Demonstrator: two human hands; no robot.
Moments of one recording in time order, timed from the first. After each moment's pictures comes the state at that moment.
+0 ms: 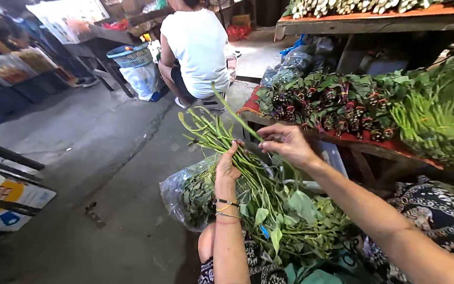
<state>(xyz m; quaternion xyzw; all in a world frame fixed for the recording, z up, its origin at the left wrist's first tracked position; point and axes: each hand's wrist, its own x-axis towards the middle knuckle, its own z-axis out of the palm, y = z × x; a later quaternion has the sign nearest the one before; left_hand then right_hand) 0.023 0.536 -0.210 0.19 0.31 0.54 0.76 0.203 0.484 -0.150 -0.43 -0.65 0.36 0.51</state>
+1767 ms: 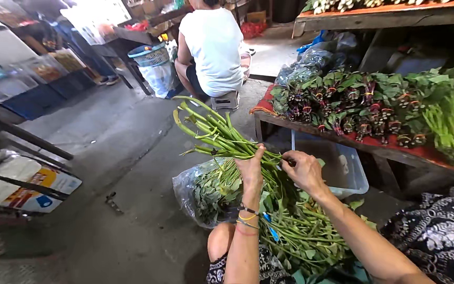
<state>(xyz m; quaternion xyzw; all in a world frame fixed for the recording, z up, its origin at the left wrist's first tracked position) 0.060 0.514 -0.208 0.30 0.42 0.69 0.51 0.199 0.474 -0.231 -0.64 -0.67 0.04 0.37</state>
